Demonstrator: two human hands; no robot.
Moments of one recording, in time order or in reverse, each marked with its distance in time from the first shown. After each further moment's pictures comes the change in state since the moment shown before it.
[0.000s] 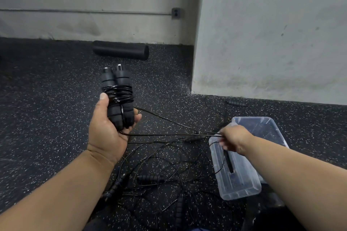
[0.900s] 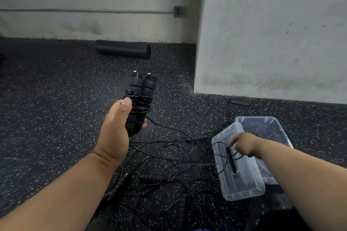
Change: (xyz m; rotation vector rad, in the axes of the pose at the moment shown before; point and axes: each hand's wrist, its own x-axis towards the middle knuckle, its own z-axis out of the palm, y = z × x) left_hand -0.003 -0.006 -0.003 0.409 -0.196 0.115; right_hand 0.038 0.023 -0.045 -0.948 -0.217 -0.082
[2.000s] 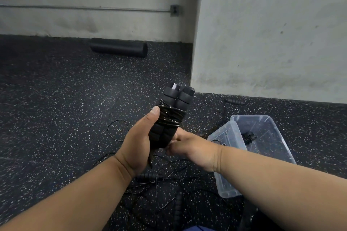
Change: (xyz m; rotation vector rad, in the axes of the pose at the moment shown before) left_hand -0.023 -0.013 0.043 -0.203 -0.354 -0.213; right_hand -0.117 -0.142 0.057 0.763 -0.399 -0.807
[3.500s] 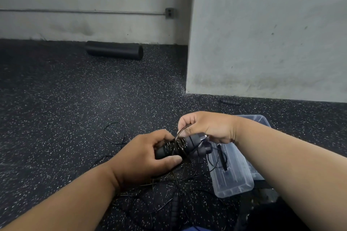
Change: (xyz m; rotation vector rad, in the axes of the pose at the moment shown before) left_hand -0.015 0.002 -0.011 0.904 -0.315 0.094; right_hand -0.015 -0.045 -0.070 -0.097 -0.046 0.259
